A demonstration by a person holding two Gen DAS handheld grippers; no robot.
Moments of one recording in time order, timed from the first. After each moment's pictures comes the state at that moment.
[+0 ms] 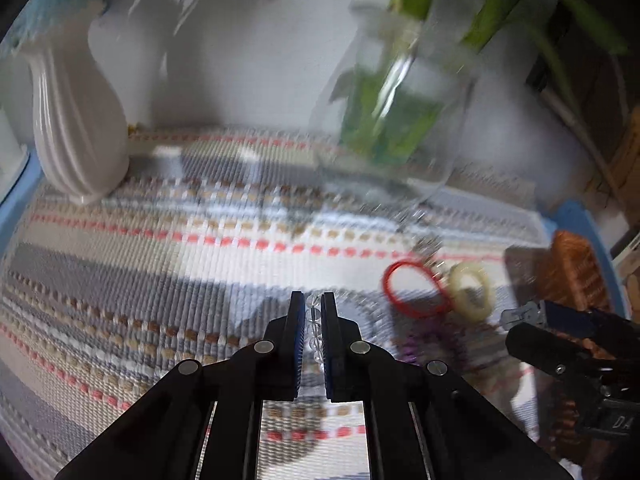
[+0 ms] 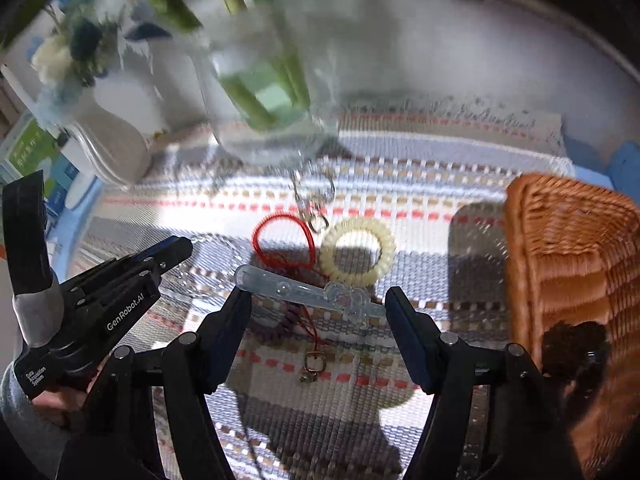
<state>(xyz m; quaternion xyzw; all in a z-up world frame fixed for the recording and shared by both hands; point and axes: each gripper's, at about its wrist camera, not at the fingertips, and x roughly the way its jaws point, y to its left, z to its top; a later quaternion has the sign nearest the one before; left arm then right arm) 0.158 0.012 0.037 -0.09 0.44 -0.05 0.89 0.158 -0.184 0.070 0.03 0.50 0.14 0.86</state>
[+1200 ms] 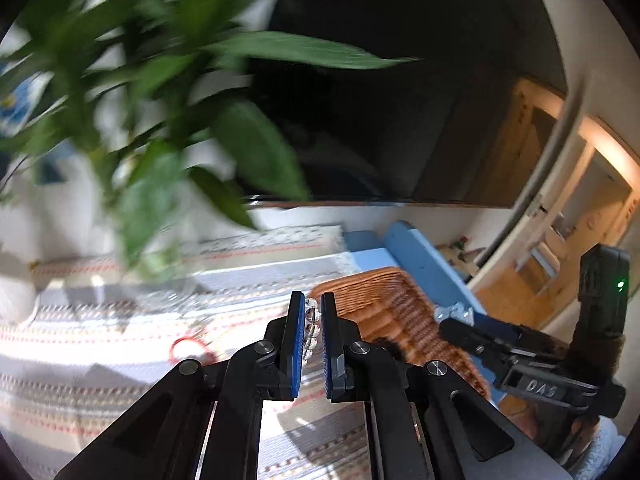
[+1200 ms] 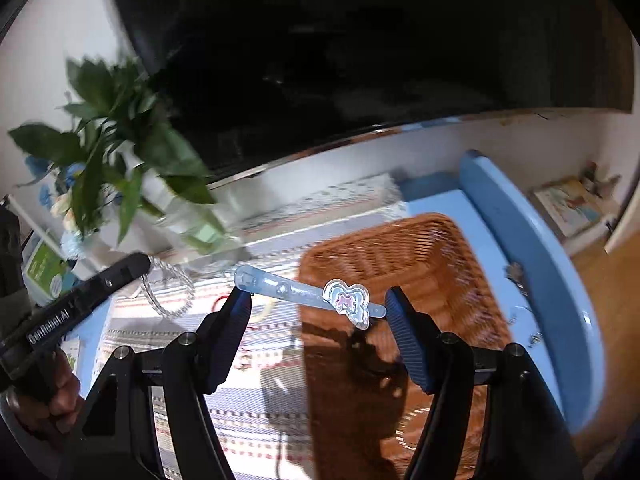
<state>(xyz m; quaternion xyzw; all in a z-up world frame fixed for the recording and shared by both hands) 0.114 -0.122 0.191 -0.06 0.36 -0.26 0.90 0.066 -0.331 0.179 0.15 0.38 0.02 0.91</state>
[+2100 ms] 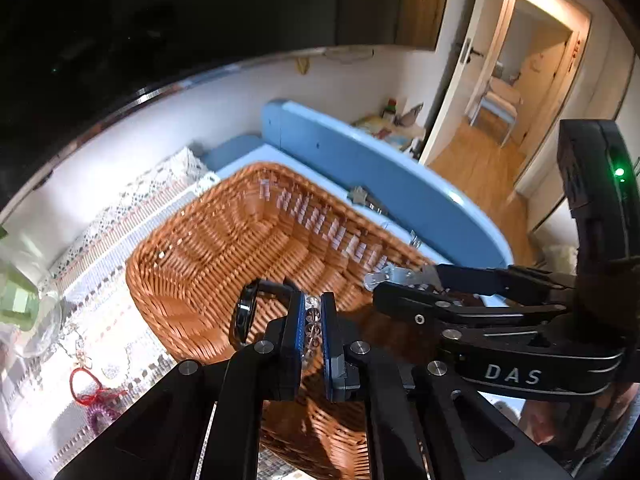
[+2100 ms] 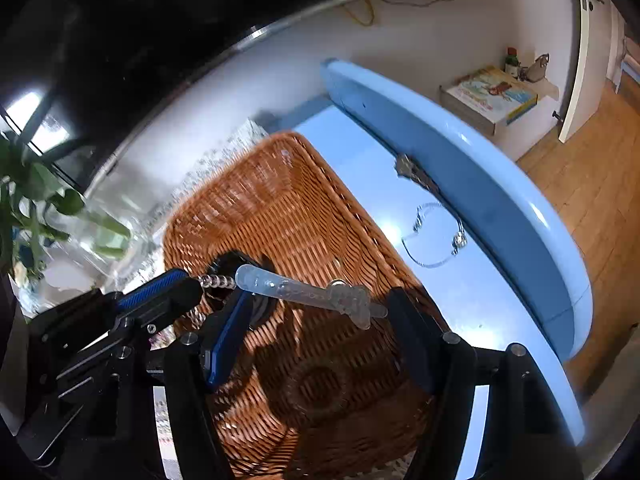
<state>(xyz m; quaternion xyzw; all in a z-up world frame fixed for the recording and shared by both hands) 0.090 -0.293 0.109 0.15 0.44 -0.38 0.80 0.026 -0.422 0.088 0.27 0.44 -0.09 0.85</state>
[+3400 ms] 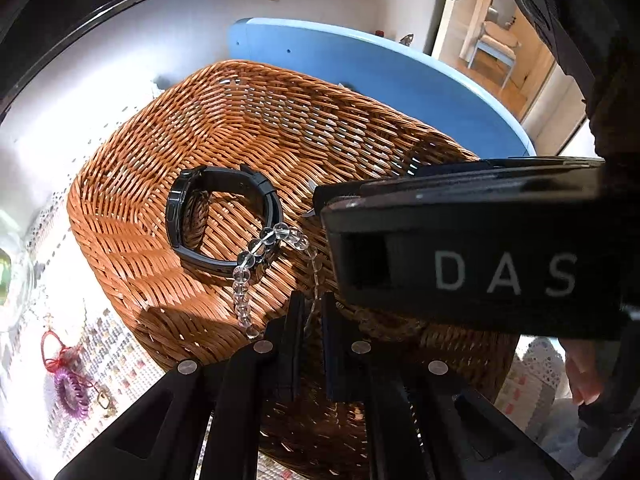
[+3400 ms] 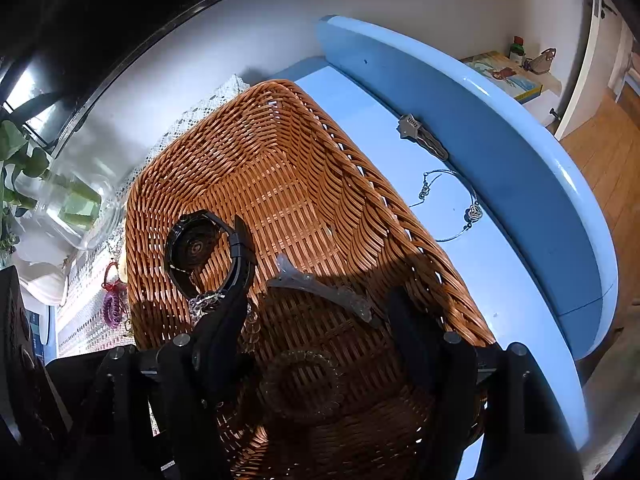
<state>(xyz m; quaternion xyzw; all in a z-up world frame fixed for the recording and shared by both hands) 0.057 -0.304 0.035 0.23 0.48 -0.37 0.76 0.044 -0.409 0.052 0.23 0.49 -0.10 0.84</state>
